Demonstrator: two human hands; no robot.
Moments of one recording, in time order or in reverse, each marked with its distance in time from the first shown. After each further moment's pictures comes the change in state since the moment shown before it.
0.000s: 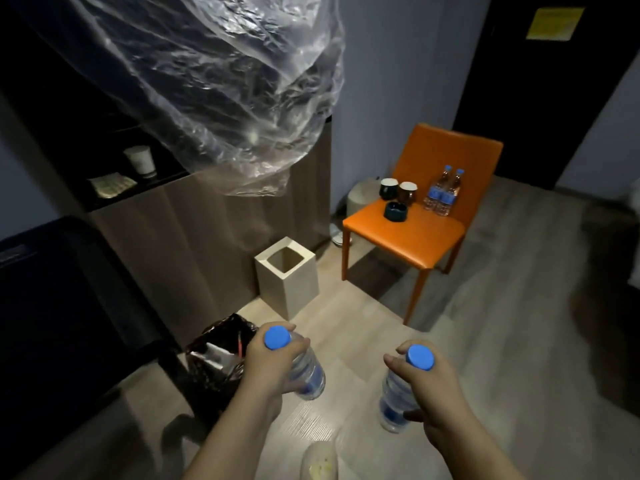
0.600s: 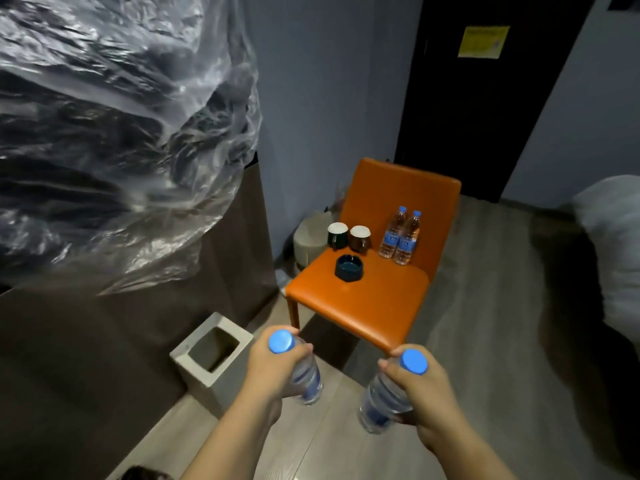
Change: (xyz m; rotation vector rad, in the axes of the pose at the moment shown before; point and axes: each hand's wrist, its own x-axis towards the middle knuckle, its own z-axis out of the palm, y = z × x) left_hand 0.284 0.121 0.249 0.231 -0.168 0.085; right_hand 0.325 -0.146 -0.019 0.088 0.133 0.030
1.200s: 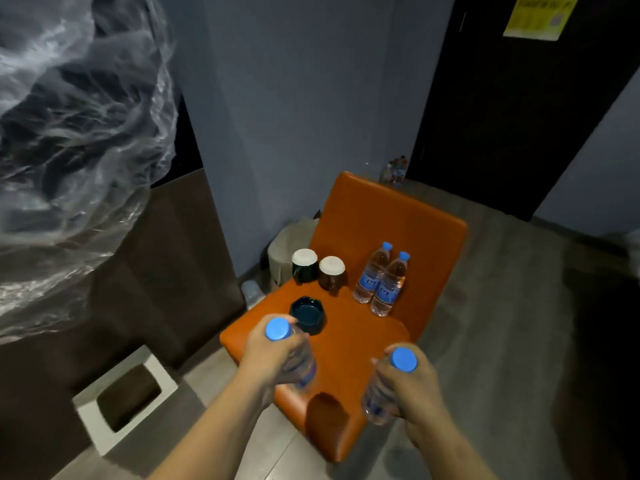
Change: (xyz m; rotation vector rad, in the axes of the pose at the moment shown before) left_hand 0.210 0.100 0.260 -0.017 -0.015 -0.072; right_hand 0.337 -0.108 -0.089 -0.039 -0.176 0.038
